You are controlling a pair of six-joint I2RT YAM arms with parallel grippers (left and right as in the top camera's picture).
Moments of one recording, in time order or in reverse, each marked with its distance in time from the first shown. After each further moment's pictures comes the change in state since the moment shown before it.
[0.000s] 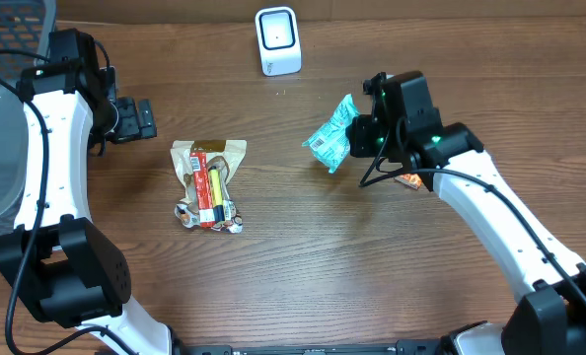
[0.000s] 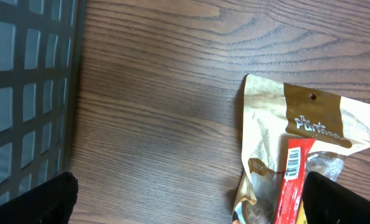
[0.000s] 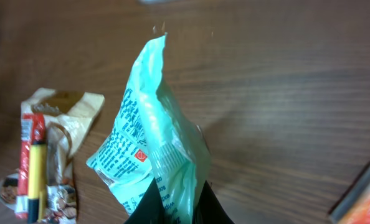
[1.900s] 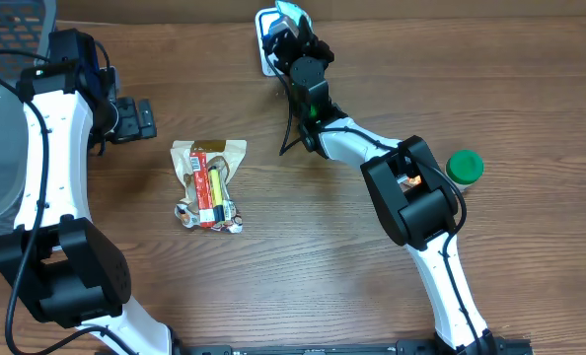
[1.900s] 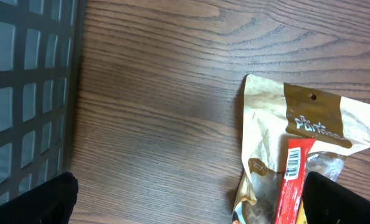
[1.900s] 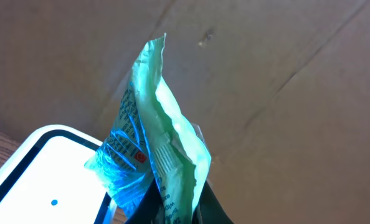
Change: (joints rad) left arm 0.000 0.000 0.000 0.000 0.000 0.000; right arm 0.171 0.889 0.448 1.376 0.675 -0.953
